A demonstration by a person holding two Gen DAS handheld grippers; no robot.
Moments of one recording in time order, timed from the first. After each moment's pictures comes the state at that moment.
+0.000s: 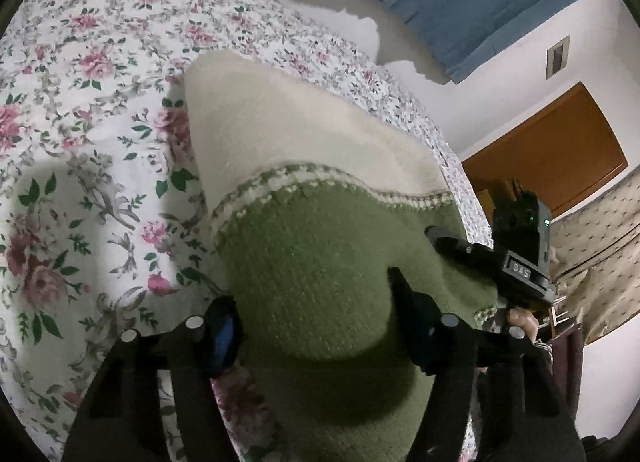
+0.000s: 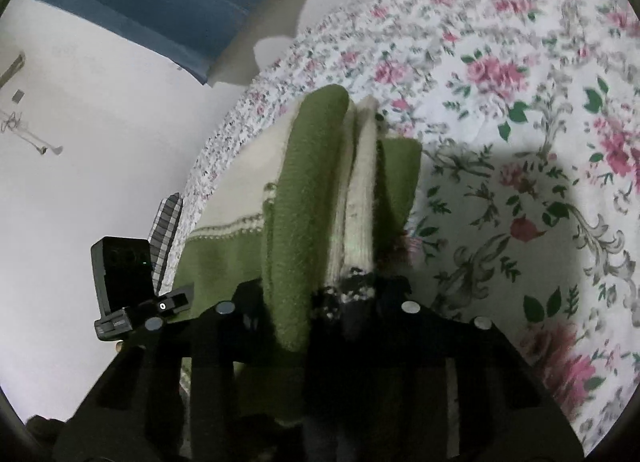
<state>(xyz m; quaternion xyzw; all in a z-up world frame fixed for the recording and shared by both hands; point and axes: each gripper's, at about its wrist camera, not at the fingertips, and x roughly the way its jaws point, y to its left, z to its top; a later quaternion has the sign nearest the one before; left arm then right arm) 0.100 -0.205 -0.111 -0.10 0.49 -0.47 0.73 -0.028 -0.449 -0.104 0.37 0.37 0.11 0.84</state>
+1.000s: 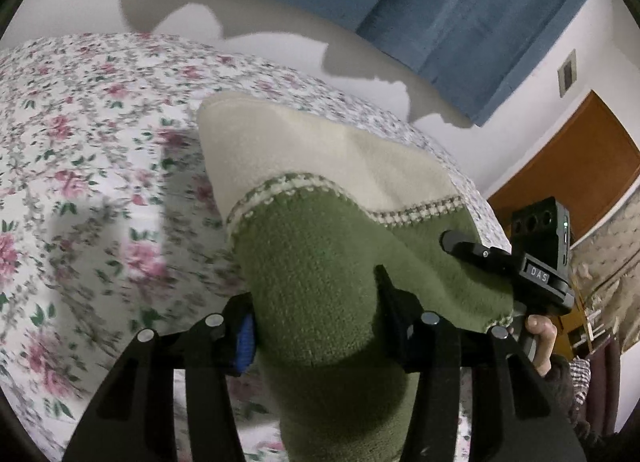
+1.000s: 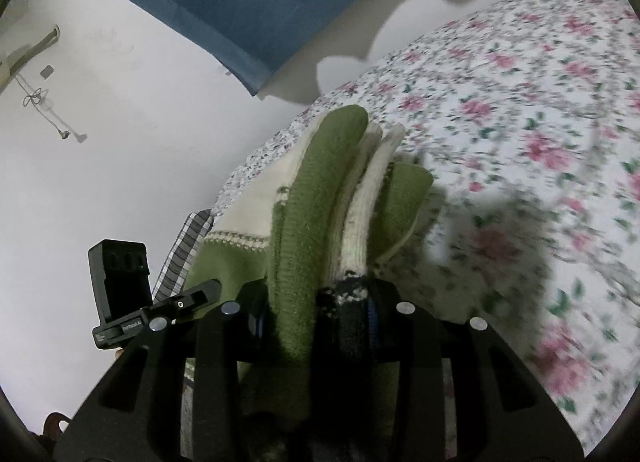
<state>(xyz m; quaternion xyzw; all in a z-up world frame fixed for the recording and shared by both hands) 0.168 -0.117 -0.056 -0.08 0.42 -0.41 0.80 0.074 -0.377 -0.049 0.35 0.32 0.17 0.86</state>
